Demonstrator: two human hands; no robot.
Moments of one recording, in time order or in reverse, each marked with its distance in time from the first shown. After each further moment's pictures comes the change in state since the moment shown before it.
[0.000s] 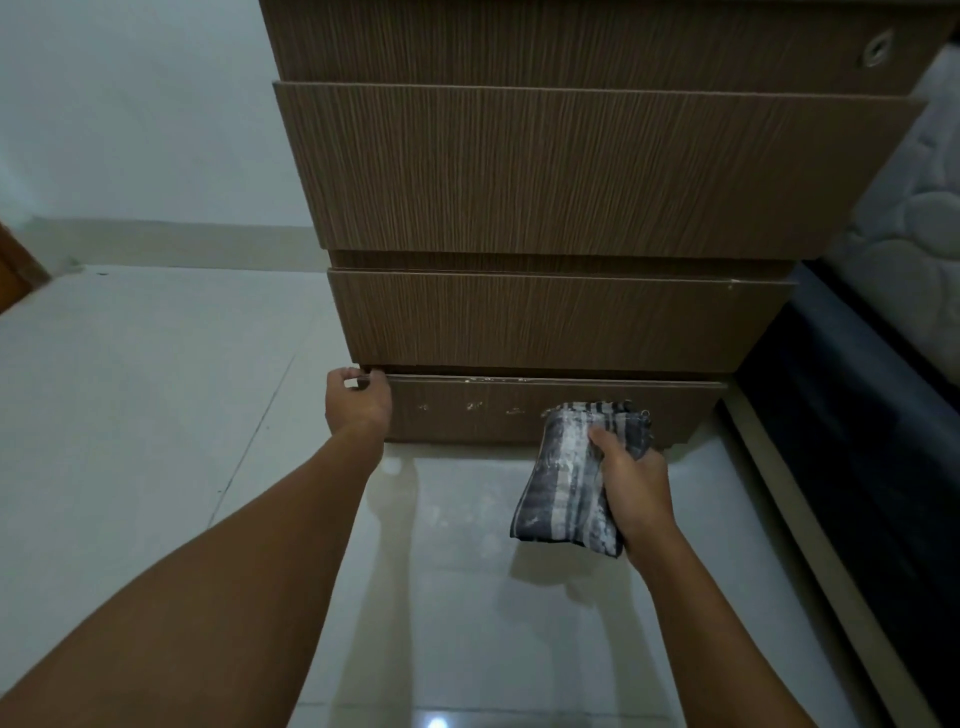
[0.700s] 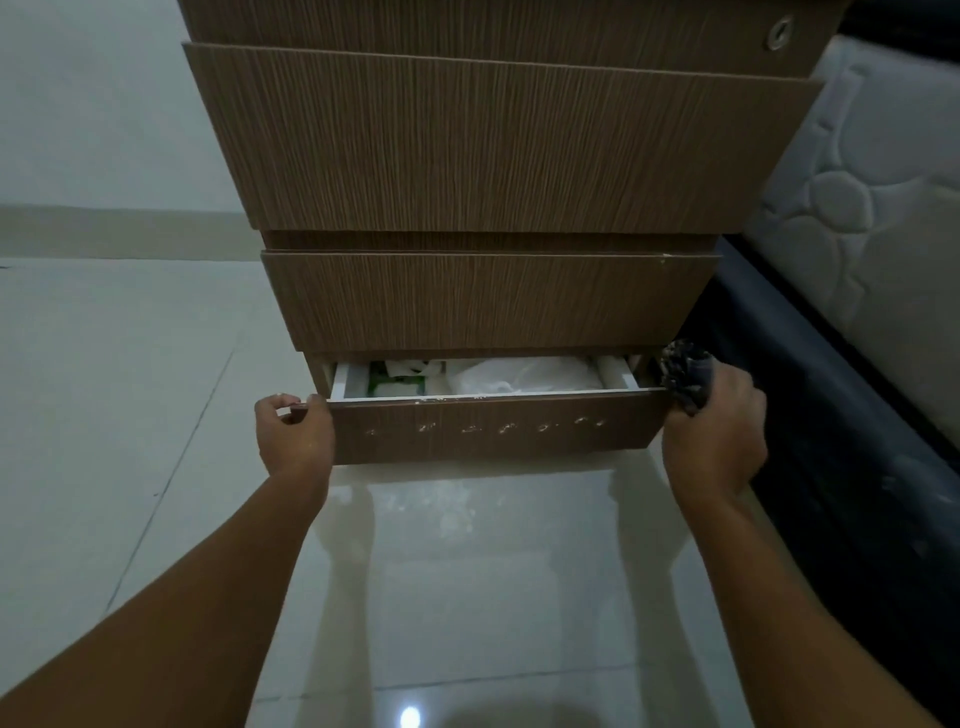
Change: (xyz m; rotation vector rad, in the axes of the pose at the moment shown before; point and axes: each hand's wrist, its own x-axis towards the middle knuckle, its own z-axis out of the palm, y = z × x) left_hand -0.043 -0.021 -0.028 -0.060 0.038 0.031; right_hand 0.031 -0.020 -0.089 -0.867 0.670 -0.575
